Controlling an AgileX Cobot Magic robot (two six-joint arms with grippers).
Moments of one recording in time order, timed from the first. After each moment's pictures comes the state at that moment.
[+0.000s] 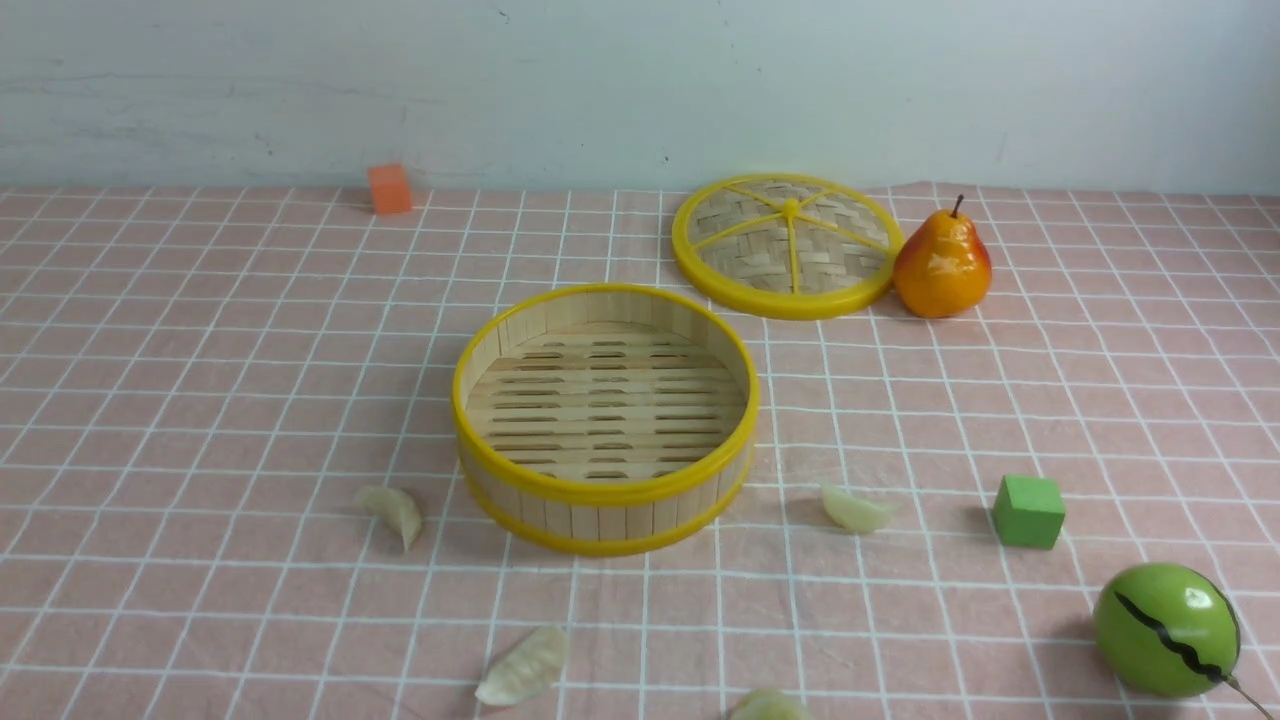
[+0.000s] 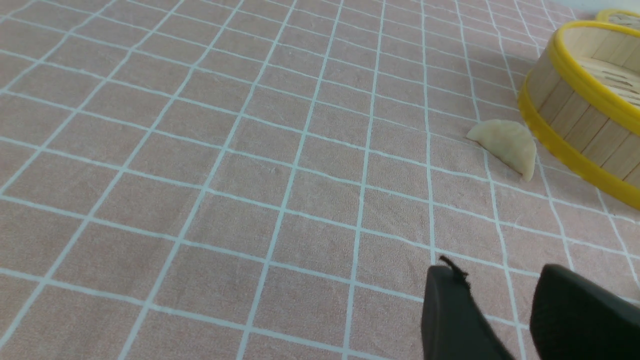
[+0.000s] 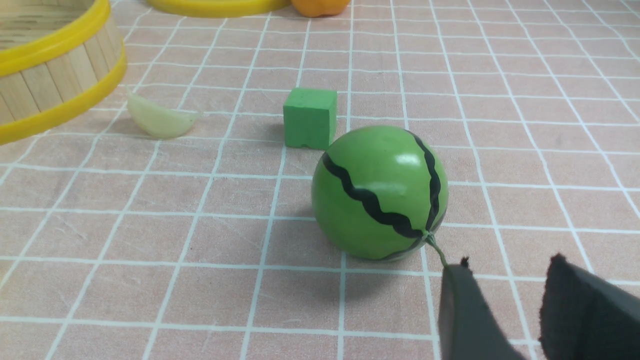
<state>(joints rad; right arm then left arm) 0.04 -0.01 0.02 -0.06 0.38 0.13 0.03 -0.01 0.03 -0.06 0.36 -0.21</state>
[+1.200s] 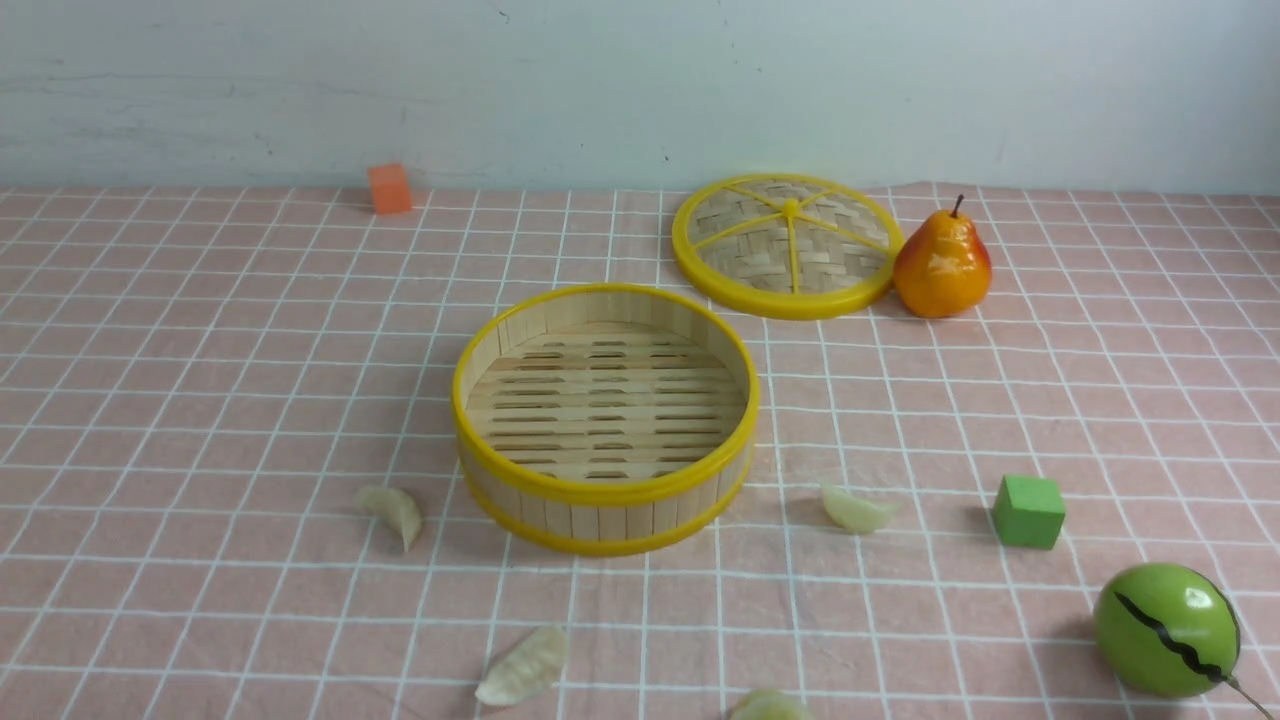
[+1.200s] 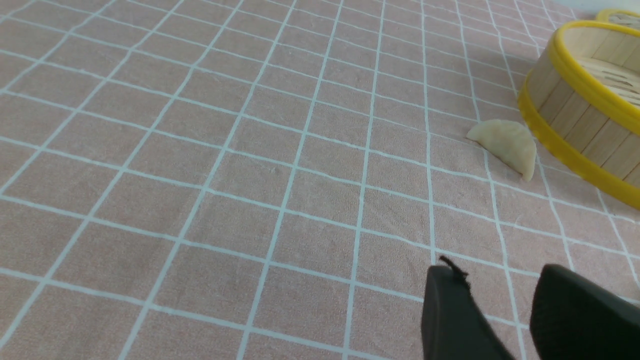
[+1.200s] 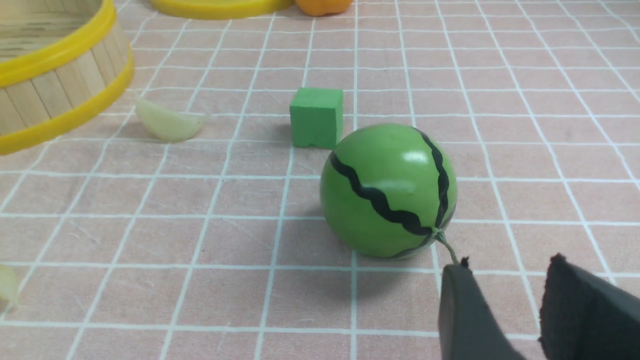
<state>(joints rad) 0.04 -0.01 0.02 -0.02 0.39 0.13 0.03 -0.01 0.03 -0.06 0.36 -0.21</state>
